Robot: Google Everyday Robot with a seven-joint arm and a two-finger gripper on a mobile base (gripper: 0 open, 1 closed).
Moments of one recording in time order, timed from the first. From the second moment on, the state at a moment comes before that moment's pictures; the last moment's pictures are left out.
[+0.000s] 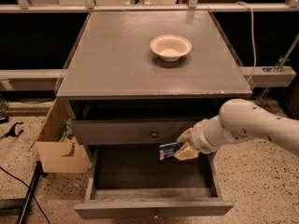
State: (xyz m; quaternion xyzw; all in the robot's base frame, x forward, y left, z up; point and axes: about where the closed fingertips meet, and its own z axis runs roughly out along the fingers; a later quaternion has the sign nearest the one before) arm 0.513 -0.114 0.632 -0.58 0.77 0.13 0.26
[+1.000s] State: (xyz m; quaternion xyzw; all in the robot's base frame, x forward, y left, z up) arm 0.497 -0.098 0.714 -0.57 0.77 0.15 0.25
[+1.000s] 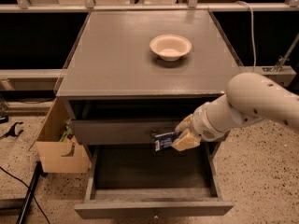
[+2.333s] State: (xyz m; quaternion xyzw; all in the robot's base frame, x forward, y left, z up) arm 0.507 -0.069 0.838 -0.57 0.74 0.13 0.32
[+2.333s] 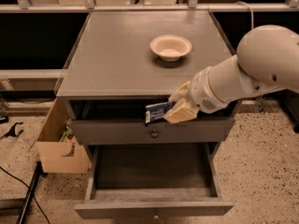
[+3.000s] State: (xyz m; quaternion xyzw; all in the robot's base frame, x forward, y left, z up) arm 0.538 -0.060 0.883 -0.55 0.75 0.14 0.33
